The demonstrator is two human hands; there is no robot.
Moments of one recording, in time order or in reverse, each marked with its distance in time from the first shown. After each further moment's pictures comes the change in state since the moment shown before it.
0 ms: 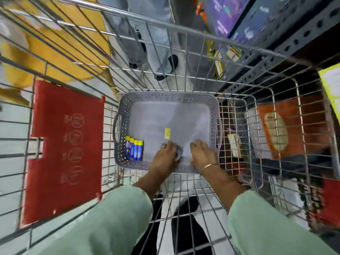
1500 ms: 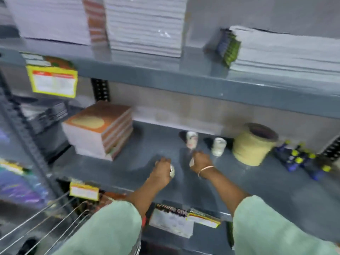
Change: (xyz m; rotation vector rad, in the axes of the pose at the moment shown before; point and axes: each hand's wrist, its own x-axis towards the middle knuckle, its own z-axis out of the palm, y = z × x) left_hand -0.120 0.487 -0.064 0.487 -0.017 0.955; right_hand -0.419 0.288 -0.082 0.729 0.591 1.136
